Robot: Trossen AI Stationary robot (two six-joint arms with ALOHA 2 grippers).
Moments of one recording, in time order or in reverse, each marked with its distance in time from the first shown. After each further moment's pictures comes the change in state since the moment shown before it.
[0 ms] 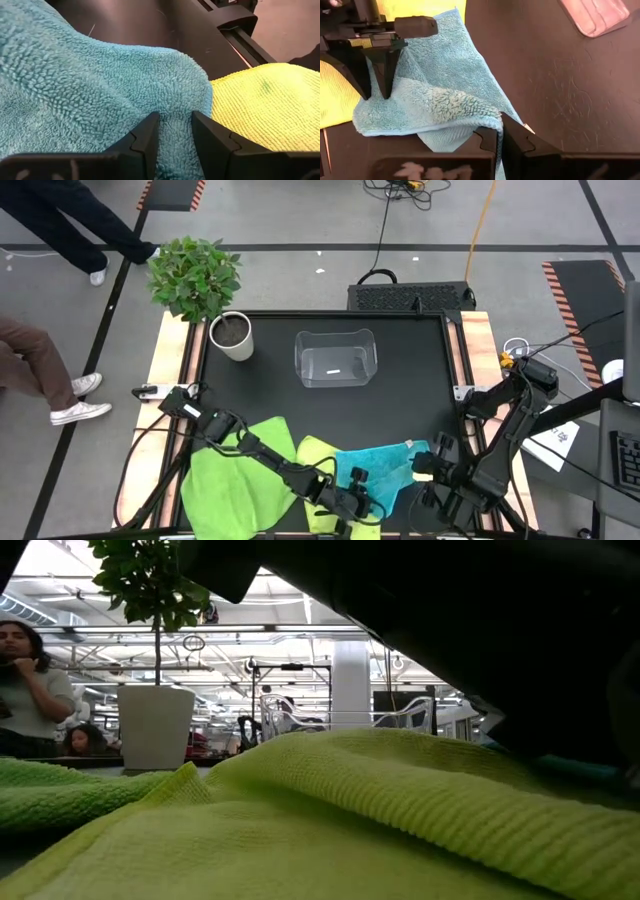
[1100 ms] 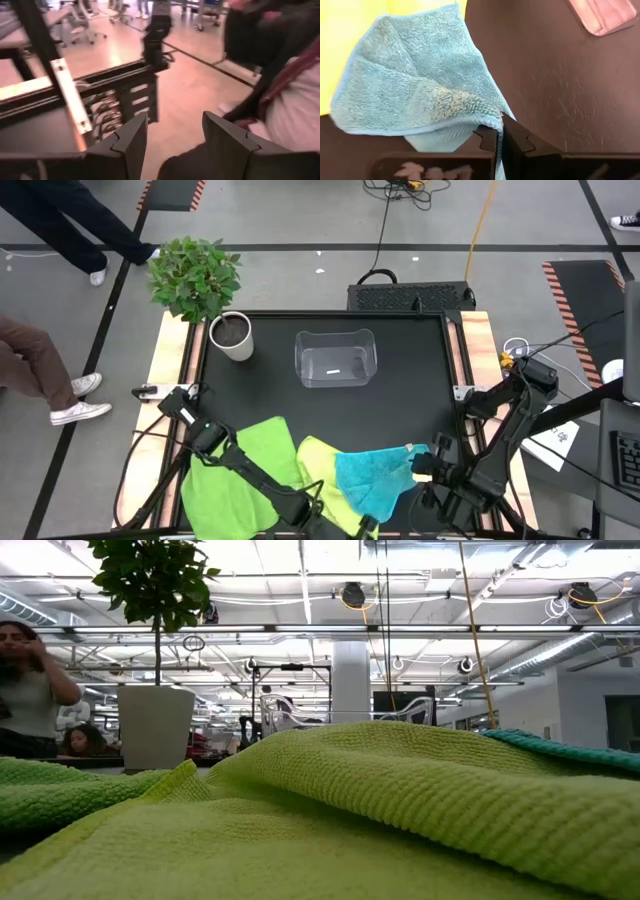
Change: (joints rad) left arm -0.110 -0.011 0.238 0.164 0.201 -0.024; right arm 0.007 0.000 -0.061 0.063 0.001 -0.018
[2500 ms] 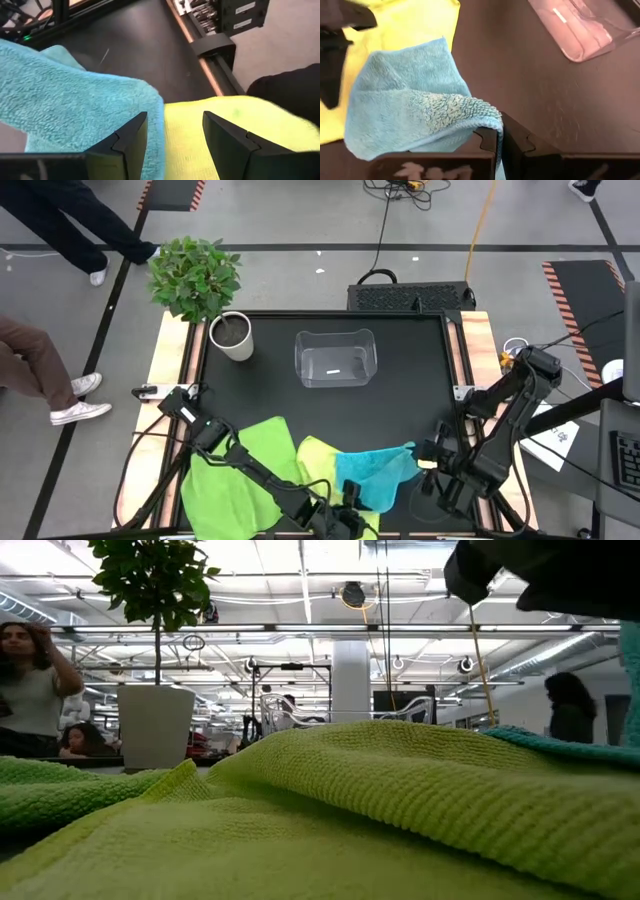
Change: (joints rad) left arm 0.010 -0.008 -0.102 -0.337 -0.445 -0.012; right arm -0.049 -0.121 -0.045 0.016 0.108 -0.066
